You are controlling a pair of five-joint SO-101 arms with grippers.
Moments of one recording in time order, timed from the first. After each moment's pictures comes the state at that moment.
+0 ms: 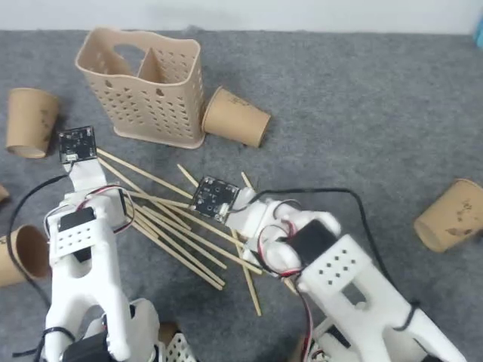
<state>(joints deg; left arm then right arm) -27.6 -29.0 64.0 36.0 -3.6 -43.2 -42.5 44.3 70.4 27.1</state>
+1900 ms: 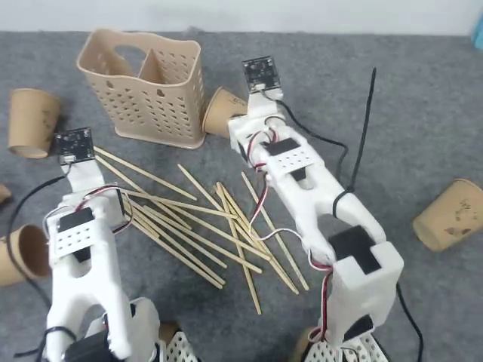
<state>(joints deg) -28.8 -29.0 64.0 36.0 -3.6 -27.2 16.8 13.4 16.6 -8.3</state>
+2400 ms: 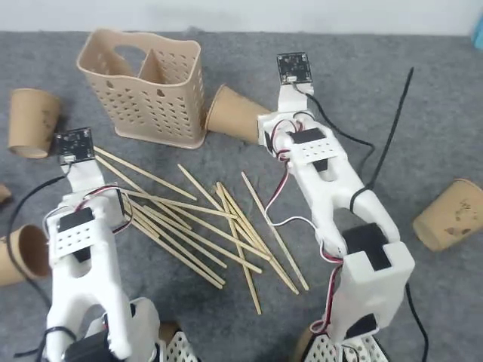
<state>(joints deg) -28.8 -29.0 64.0 36.0 -3.6 -20.0 16.7 11.5 27.3 -8.4</state>
